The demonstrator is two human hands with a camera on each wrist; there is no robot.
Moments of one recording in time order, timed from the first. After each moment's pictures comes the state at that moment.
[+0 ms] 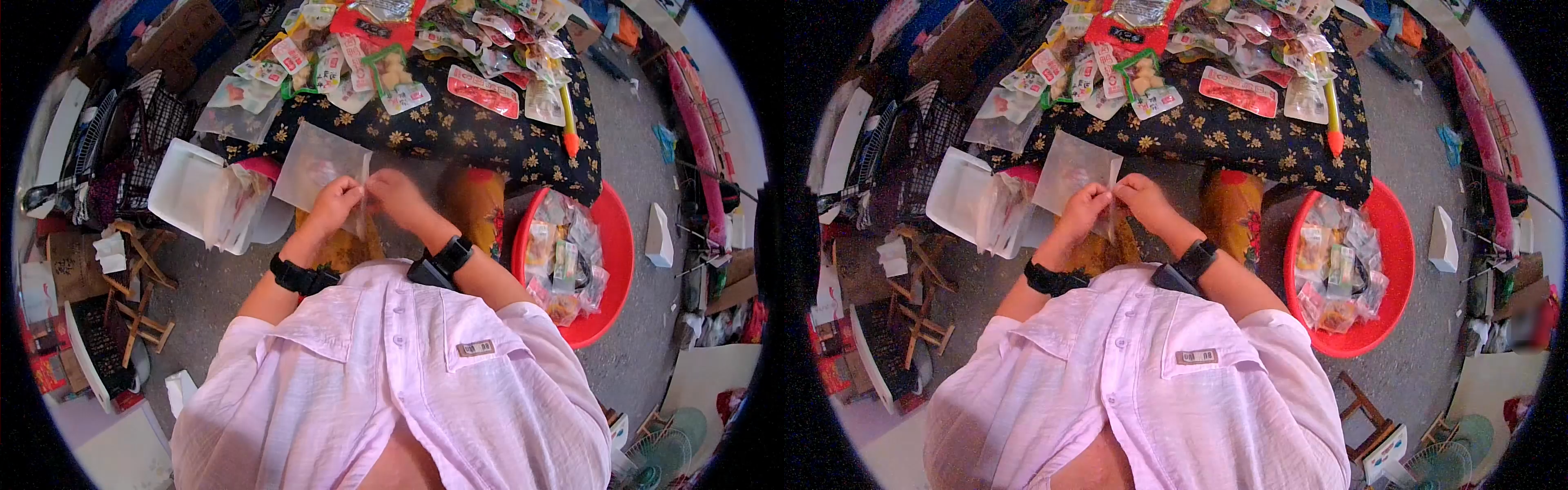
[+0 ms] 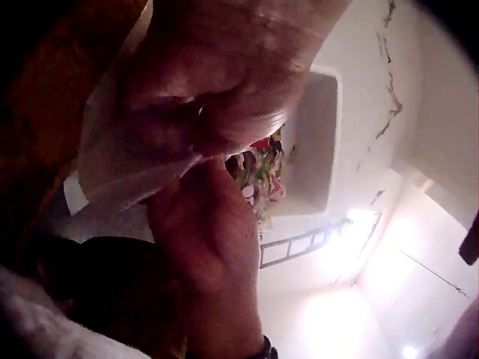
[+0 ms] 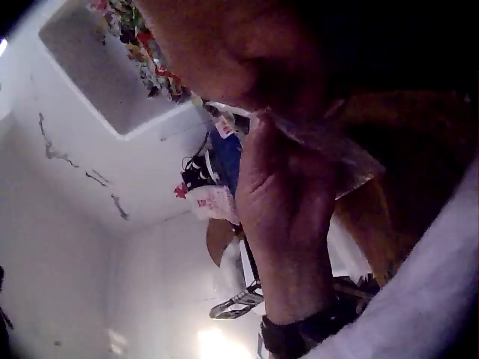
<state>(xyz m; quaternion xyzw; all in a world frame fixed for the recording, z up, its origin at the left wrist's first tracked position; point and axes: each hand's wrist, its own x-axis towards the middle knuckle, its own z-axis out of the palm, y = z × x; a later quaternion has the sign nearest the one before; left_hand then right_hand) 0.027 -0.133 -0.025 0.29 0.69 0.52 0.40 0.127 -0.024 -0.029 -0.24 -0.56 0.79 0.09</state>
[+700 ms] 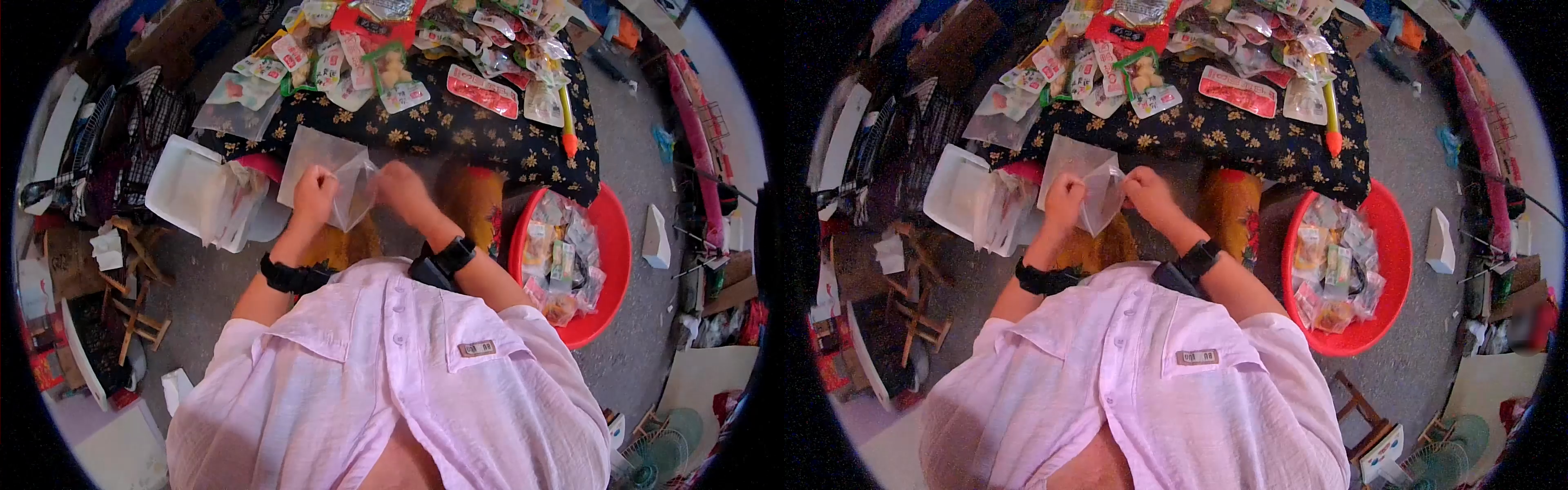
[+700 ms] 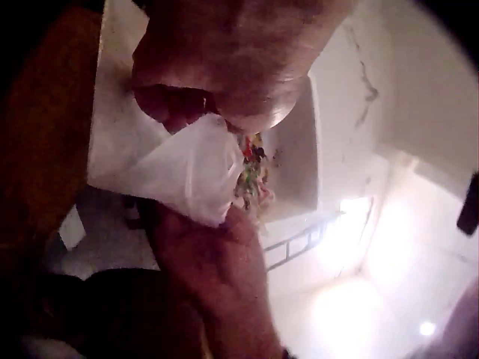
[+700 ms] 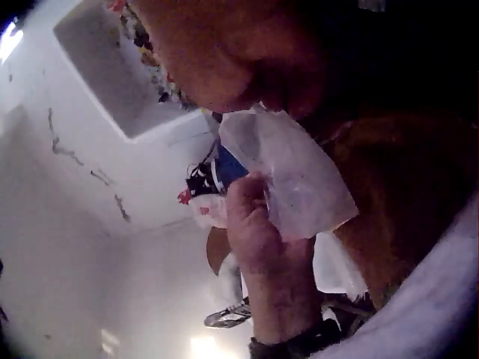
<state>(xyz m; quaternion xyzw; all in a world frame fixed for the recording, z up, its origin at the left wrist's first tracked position) 0.014 -0.141 -0.021 0.32 0.76 0.52 0.22 0.134 -0.017 -0.033 -0.15 -0.70 0.67 0.19</state>
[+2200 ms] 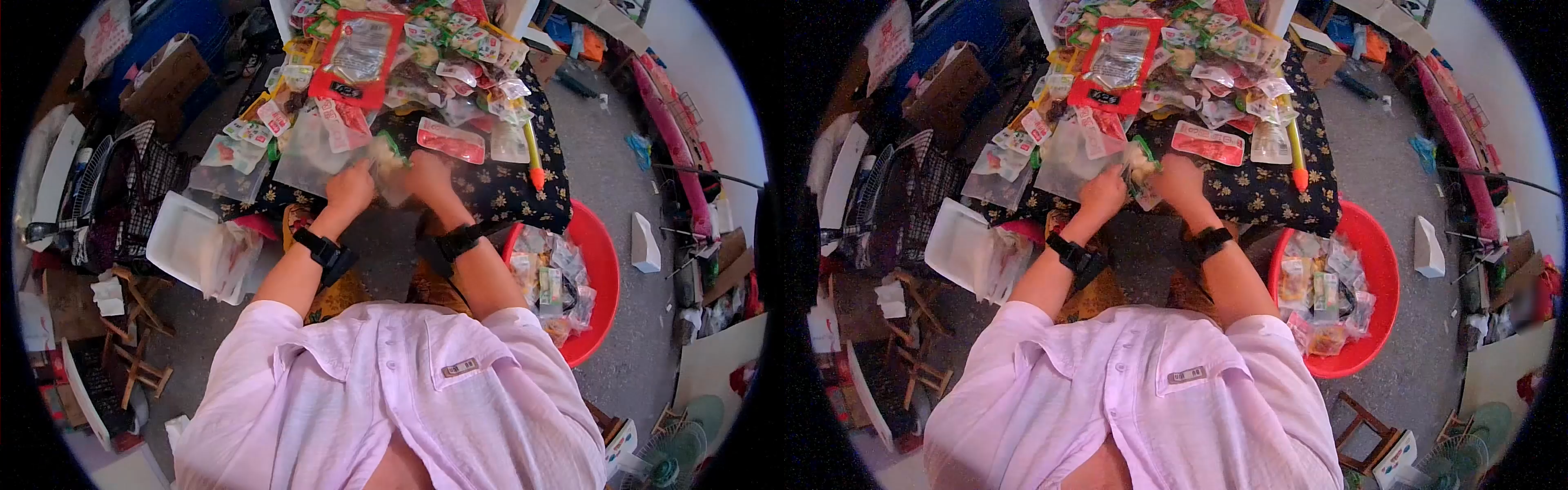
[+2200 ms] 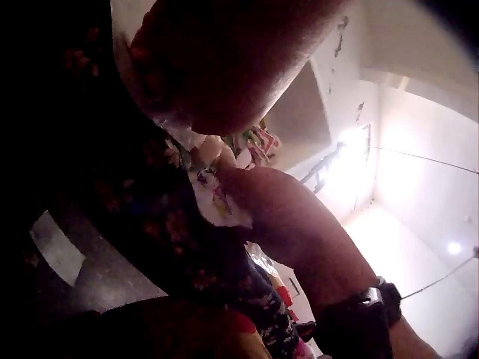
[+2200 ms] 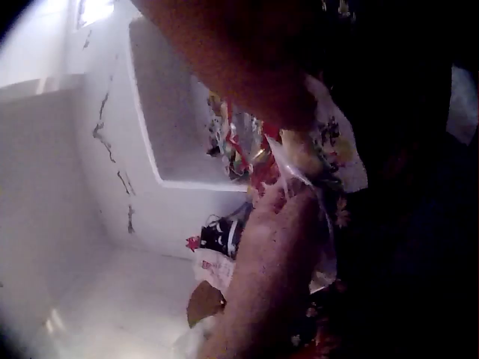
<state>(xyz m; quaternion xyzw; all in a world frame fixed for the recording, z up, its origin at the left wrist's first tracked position) 0.006 -0.010 0.012 0.48 0.85 0.22 0.03 0.119 0.102 0.018 -0.35 -0.89 0.23 0.17</state>
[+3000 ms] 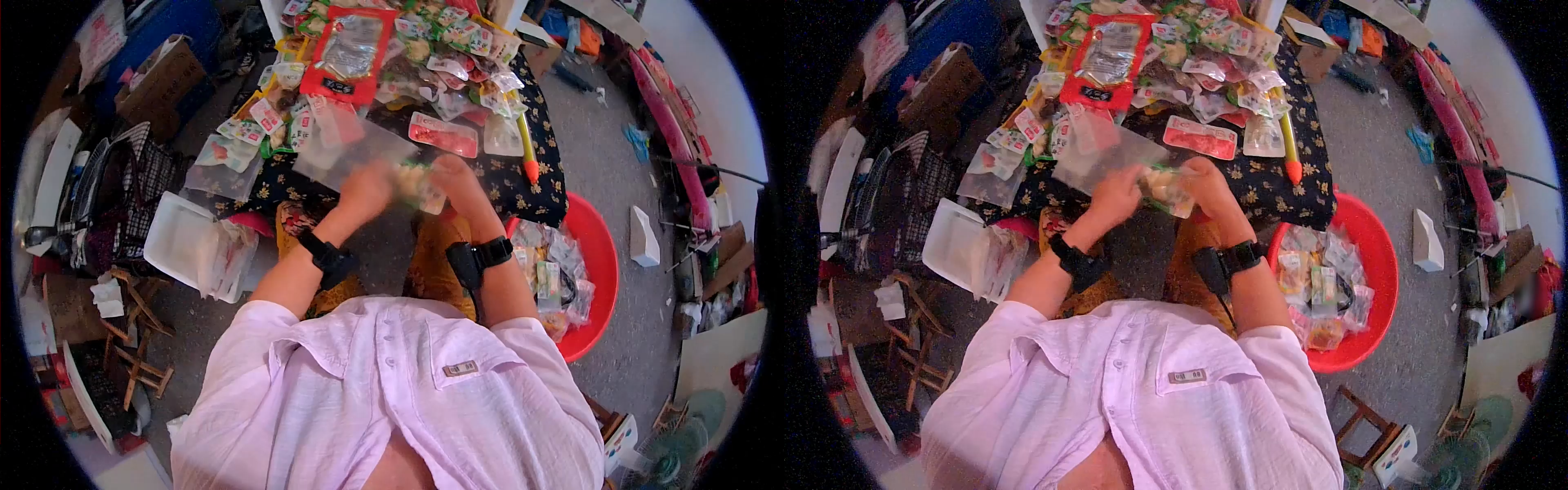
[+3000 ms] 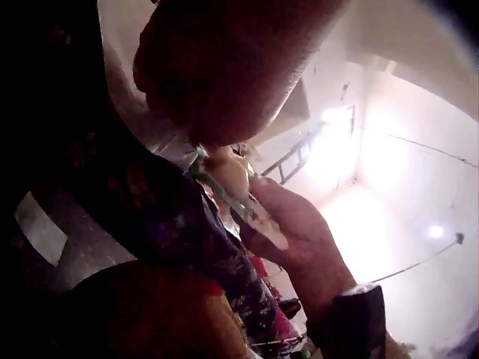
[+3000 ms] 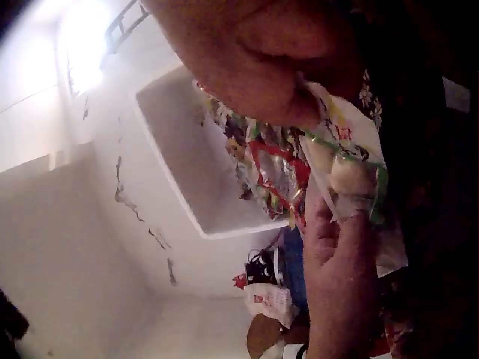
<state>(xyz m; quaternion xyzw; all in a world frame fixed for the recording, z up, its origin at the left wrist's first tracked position) 0.038 -0.005 0.025 0.56 0.79 0.24 0.10 0.189 0.109 0.033 -0.32 -0.64 0.65 0.25</state>
